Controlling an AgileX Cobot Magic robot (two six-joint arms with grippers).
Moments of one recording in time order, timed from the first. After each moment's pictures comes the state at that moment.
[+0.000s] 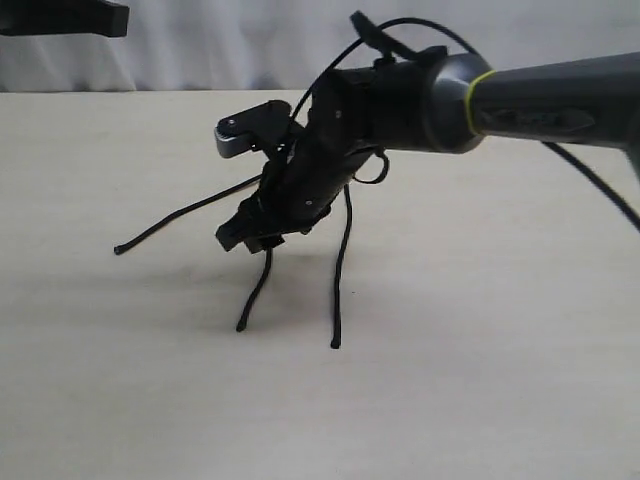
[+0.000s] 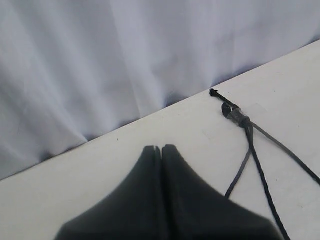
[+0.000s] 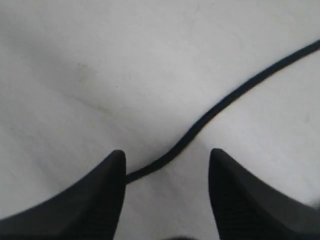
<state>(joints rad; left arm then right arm) -0.14 1.35 -1.03 0.12 0.21 0.03 0.63 2.10 -1.52 0.23 0.65 -0.19</state>
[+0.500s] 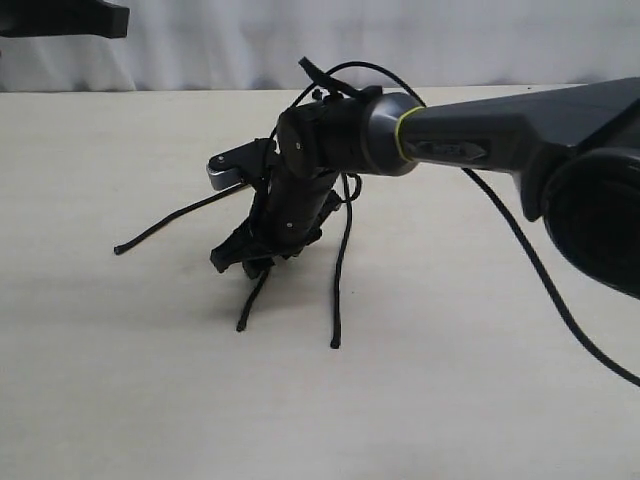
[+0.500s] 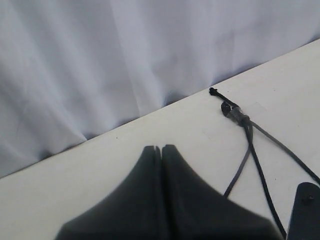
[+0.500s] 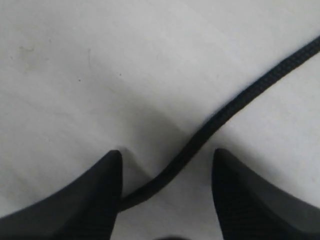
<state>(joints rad) -0.14 1.35 -1.03 0.12 0.21 0.03 0.64 2.28 -1.67 0.15 0.74 -0.07</state>
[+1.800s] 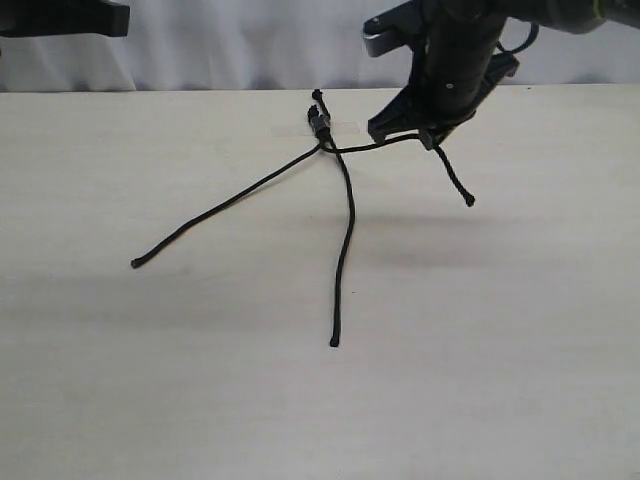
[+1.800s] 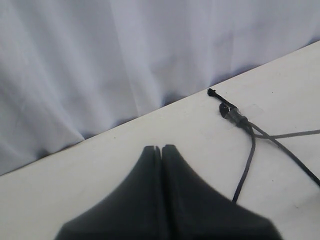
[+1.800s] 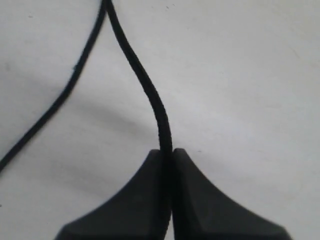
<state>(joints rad) -0.14 1.35 -1.03 0.10 0.21 0.03 0.36 2.04 -1.73 -0.24 1.07 0.05</state>
